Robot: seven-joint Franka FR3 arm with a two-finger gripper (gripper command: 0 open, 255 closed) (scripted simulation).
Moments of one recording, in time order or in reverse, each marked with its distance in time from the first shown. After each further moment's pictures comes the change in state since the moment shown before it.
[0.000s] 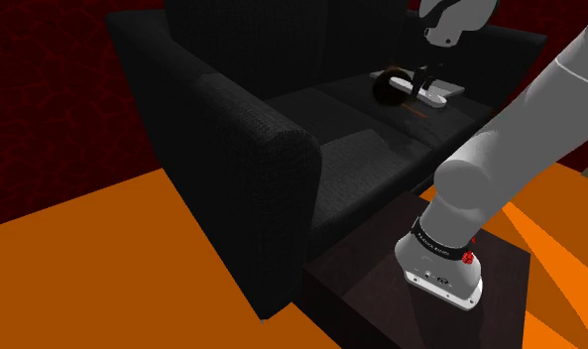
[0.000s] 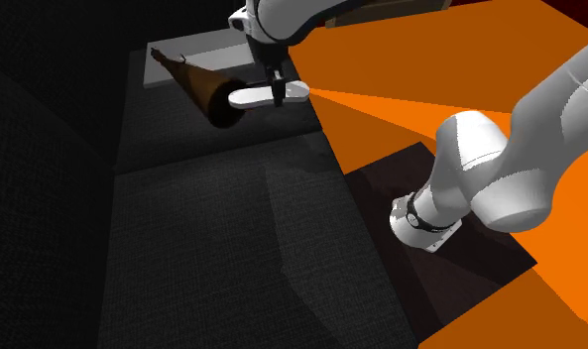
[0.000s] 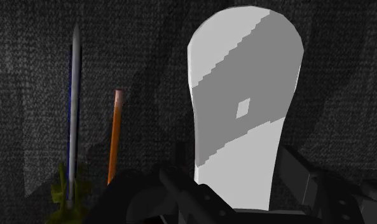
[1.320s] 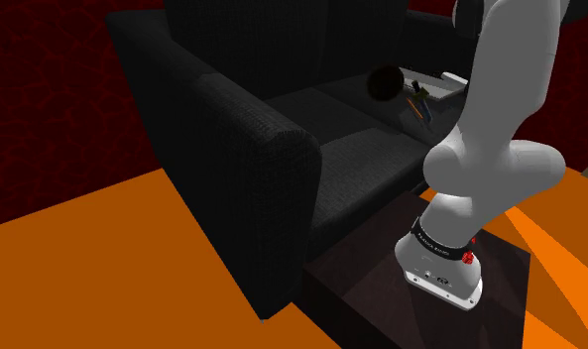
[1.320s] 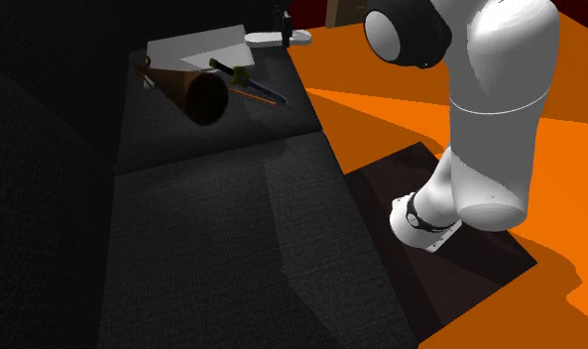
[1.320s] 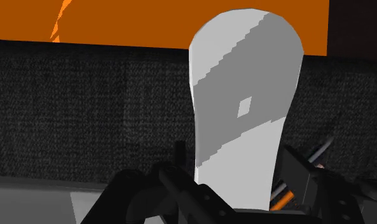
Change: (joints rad) arm -0.421 0.676 -0.125 0.698 0.481 -0.208 -0.648
